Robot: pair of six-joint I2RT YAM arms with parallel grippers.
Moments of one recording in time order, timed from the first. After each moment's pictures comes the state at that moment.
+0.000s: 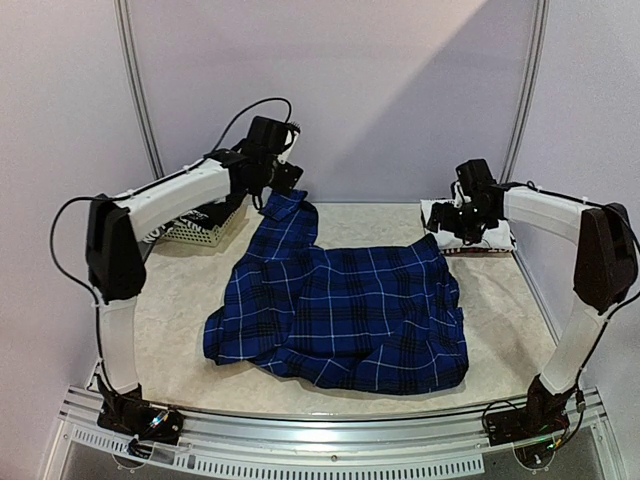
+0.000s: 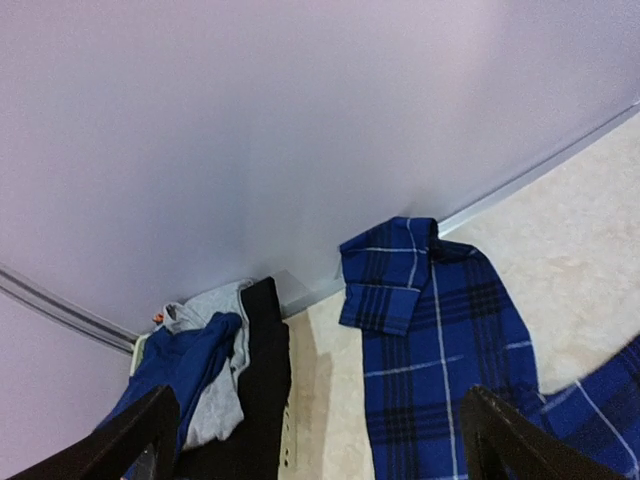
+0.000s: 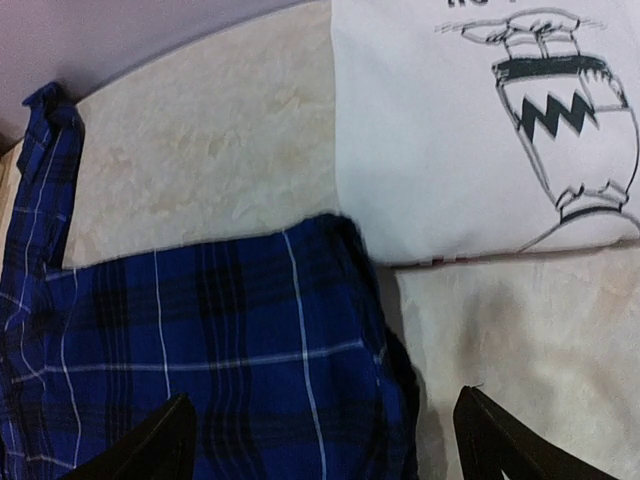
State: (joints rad) left arm -0.61 2.10 1.98 -0.38 -0.64 0.29; right arm 0.28 1.79 1.40 -0.49 0.01 0.45
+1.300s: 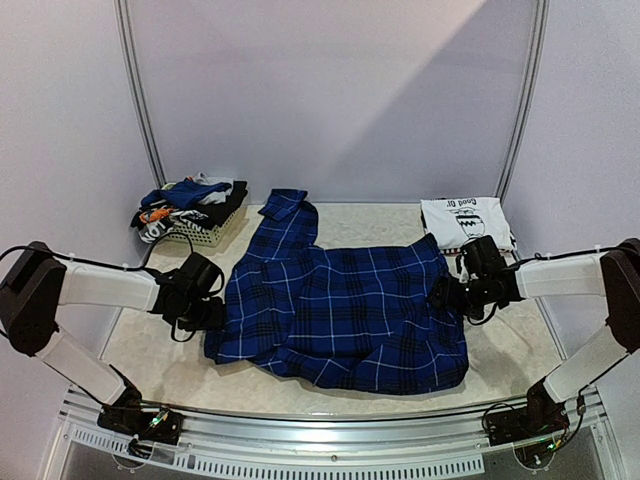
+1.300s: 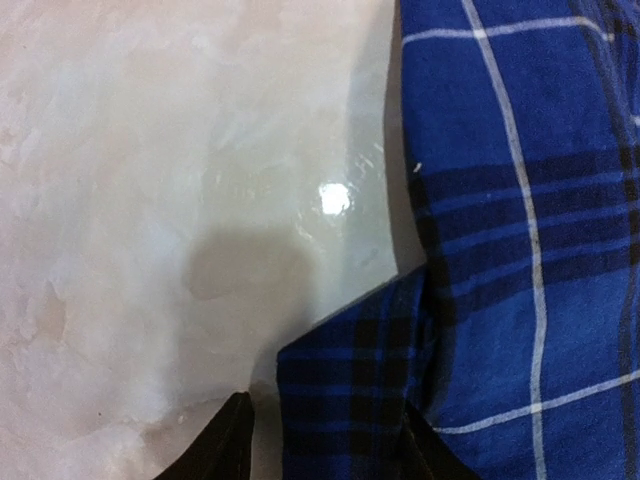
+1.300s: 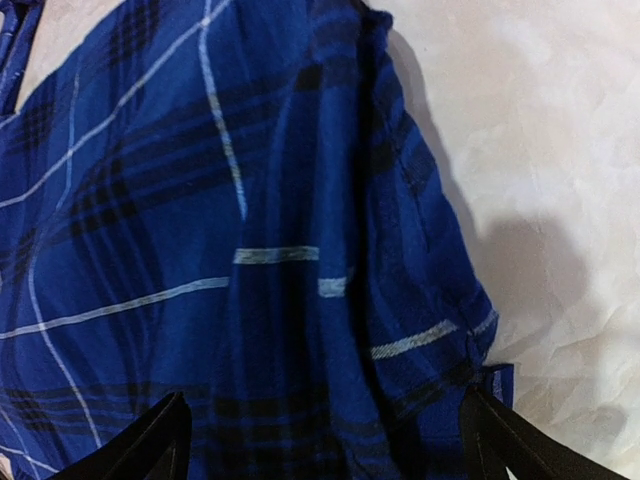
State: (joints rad) left arm -0.53 1.47 0.62 -0.30 -0.24 -0.64; right arm 0.39 1.49 0.67 -0.18 -0.04 0.64
